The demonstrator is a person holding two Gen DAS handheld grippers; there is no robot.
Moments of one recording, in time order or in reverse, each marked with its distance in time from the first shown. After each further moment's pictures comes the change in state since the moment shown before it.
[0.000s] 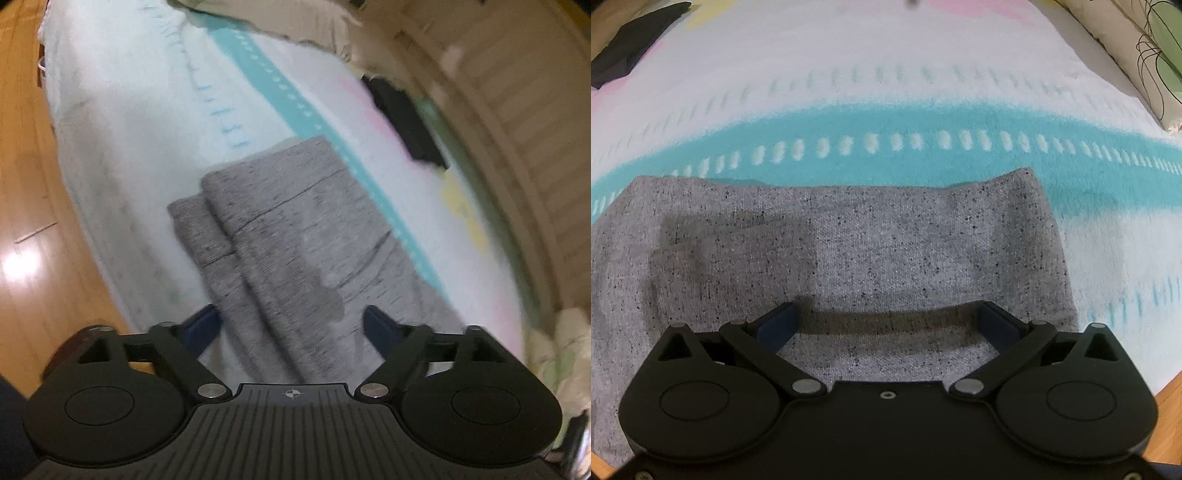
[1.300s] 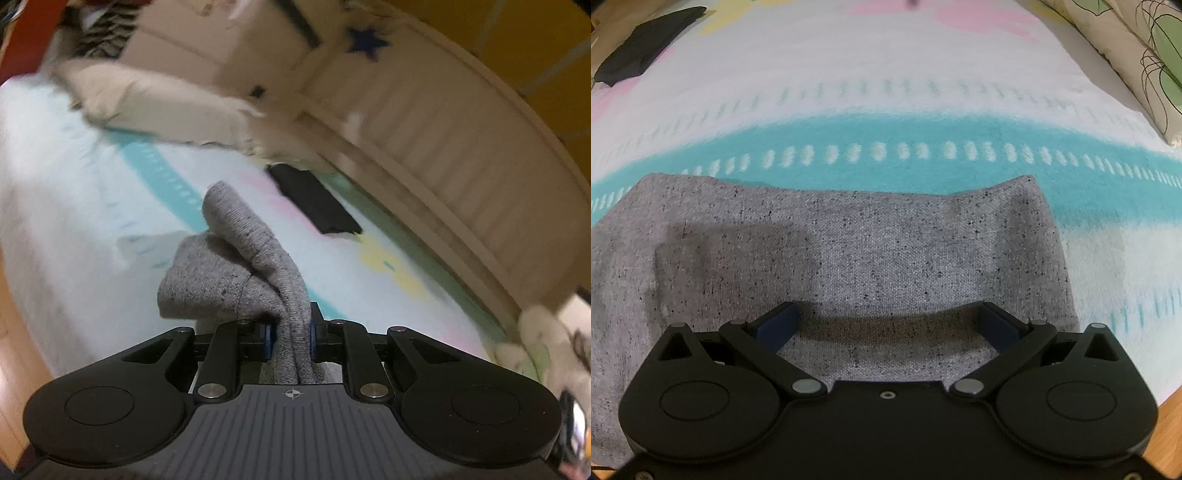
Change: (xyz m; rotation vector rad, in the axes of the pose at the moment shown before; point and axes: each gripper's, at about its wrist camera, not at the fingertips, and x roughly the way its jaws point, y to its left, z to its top) left arm -0.039 -0.044 -0.029 0.255 -0.323 -0.159; right arm -0.011 0.000 -0.011 -0.045 -0.051 0.020
